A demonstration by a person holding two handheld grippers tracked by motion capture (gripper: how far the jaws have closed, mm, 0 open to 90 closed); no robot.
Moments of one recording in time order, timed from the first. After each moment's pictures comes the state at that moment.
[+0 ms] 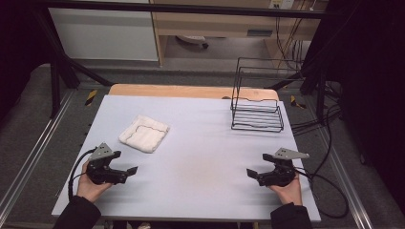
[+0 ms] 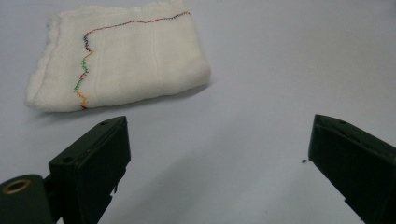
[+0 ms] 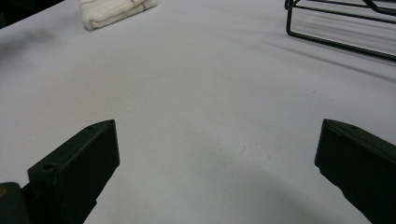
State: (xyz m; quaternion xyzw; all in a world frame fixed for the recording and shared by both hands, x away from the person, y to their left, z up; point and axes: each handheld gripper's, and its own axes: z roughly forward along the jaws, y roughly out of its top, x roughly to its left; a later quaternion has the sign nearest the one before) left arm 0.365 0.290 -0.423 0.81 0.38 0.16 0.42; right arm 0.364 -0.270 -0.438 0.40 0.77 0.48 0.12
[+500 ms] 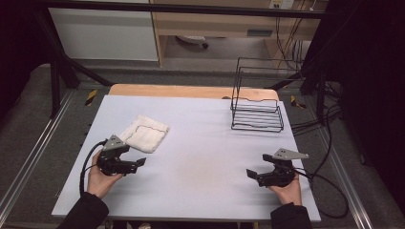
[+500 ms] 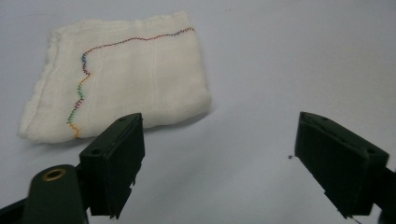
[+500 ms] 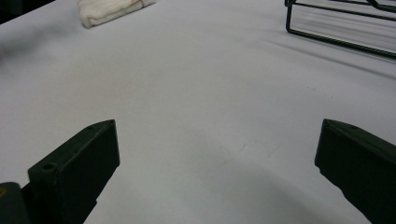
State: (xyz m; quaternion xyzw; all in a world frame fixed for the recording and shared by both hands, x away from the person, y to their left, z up) left arm 0.387 0.254 -0.411 0.81 0.41 0.17 0.39; right arm 0.362 -0.269 -0.439 0.40 0.77 0.48 0.12
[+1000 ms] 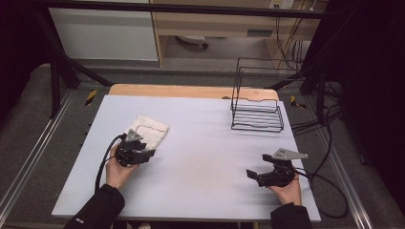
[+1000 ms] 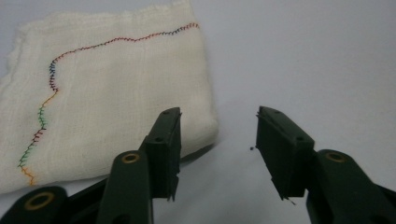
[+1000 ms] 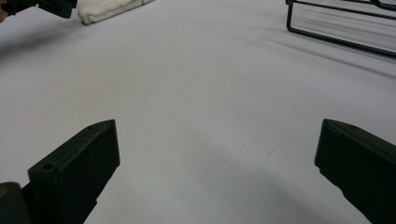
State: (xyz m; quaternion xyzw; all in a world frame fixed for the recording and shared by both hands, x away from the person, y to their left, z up) left arm 0.421 0.224 -0.431 0.82 0.43 0.17 0.35; right arm 0.363 -0.269 -0.440 0.40 0.78 0.48 0.12
